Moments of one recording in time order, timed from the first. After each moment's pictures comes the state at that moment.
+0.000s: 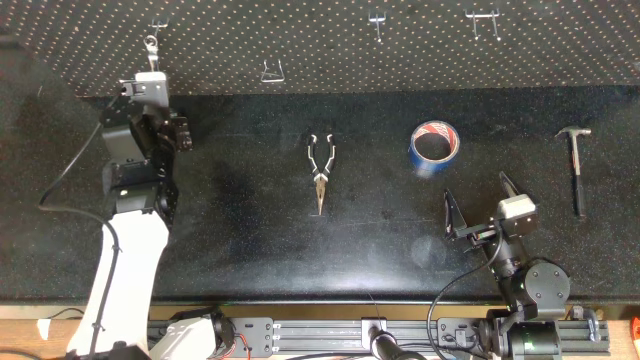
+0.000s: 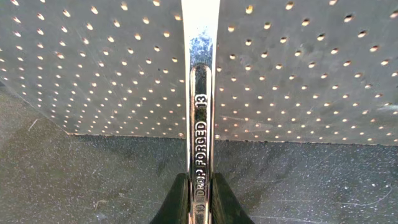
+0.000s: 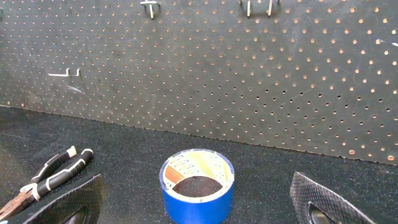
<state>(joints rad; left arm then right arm) 0.17 1.26 0.78 -0.05 -0.06 0.15 0.01 0.01 0.01 -0.04 -0.29 0.01</state>
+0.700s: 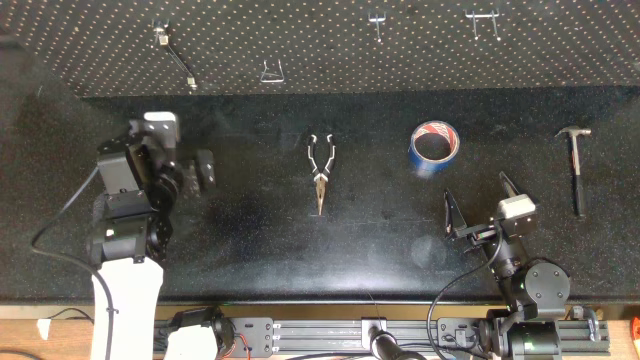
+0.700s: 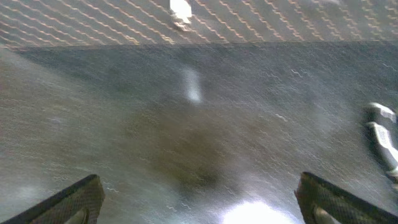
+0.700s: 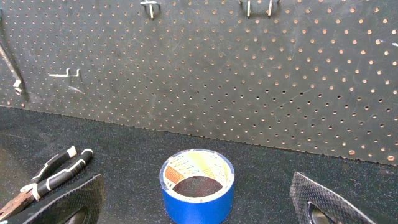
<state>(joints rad) 0.17 1.01 0.78 -0.57 0.08 0.11 0.01 0.01 0.01 -0.04 -0.29 0.01</state>
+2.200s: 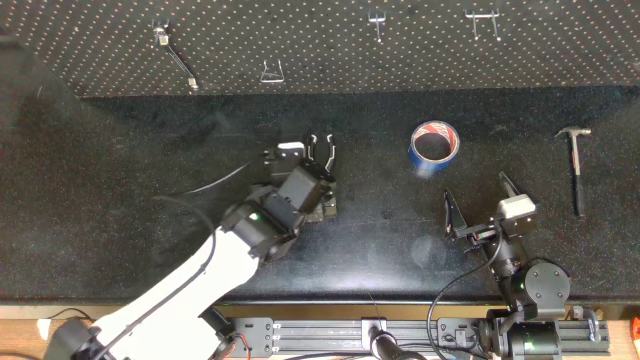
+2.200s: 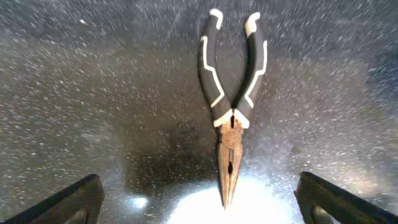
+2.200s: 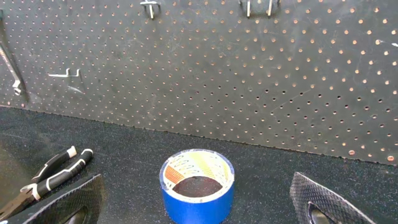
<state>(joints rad) -0.70 1.30 0.78 -0.57 -0.31 -0.72 0.01 0.01 0.01 -0.04 -0.29 0.01</state>
